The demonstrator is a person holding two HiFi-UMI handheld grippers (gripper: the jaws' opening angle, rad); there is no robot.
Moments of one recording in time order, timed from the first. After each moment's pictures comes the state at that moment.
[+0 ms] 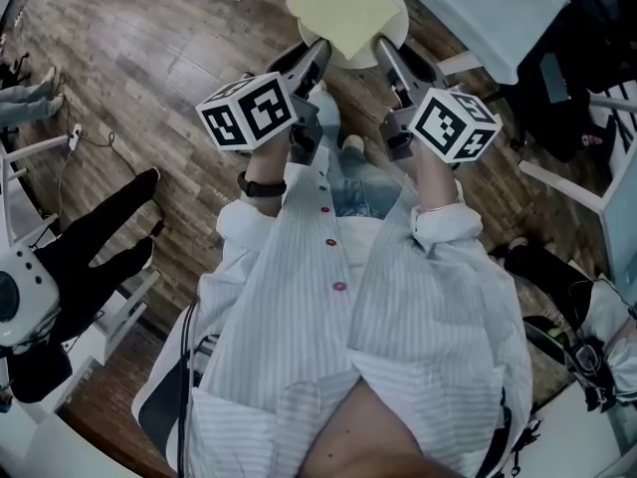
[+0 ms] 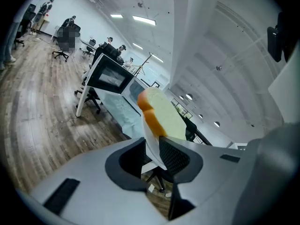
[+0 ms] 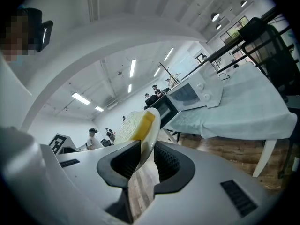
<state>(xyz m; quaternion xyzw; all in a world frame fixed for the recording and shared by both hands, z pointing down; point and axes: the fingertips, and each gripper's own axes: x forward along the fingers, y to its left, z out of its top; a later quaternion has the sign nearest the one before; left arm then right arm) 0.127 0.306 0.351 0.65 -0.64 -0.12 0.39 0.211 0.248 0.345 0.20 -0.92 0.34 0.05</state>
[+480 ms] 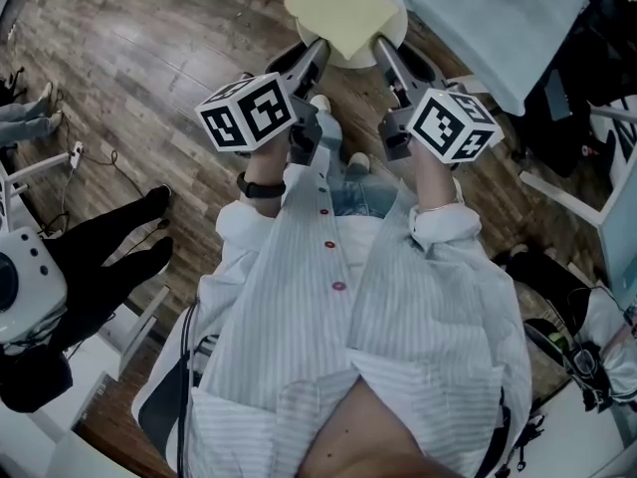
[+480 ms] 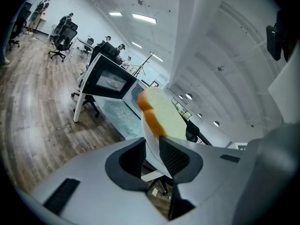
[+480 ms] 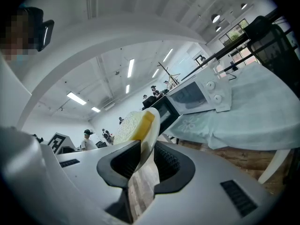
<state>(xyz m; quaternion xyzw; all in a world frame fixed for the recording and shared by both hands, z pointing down) 0.051 0.238 0.352 0.66 -0.63 -0.12 0.39 0.137 0.182 0.345 0.22 -0.92 0.33 0.05</state>
